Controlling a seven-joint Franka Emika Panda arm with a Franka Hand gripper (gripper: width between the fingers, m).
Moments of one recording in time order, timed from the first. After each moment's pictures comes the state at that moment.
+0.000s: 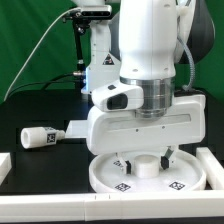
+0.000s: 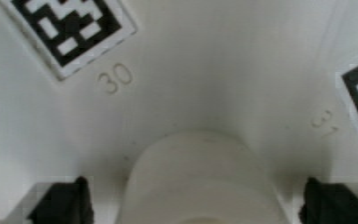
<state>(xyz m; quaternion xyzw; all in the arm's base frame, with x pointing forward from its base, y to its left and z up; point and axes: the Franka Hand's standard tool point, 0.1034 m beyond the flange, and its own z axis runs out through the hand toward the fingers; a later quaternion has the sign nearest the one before) 0.564 0.039 0.011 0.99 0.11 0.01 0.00</state>
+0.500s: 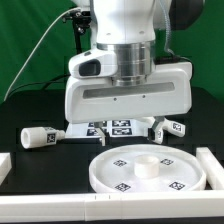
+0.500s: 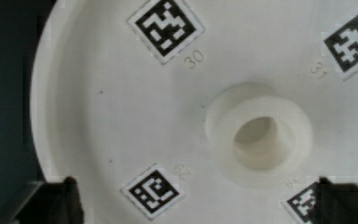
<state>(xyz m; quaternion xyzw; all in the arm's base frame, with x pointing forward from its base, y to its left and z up) 0.568 0.009 0.068 1.00 0.05 0.00 -0.01</state>
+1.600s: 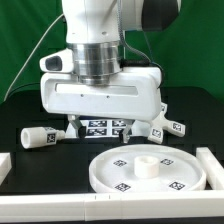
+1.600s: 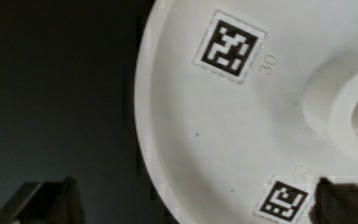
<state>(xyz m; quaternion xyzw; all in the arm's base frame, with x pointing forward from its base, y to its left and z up) 0.547 -0.036 0.065 0.97 -0.22 -0.01 -0.01</state>
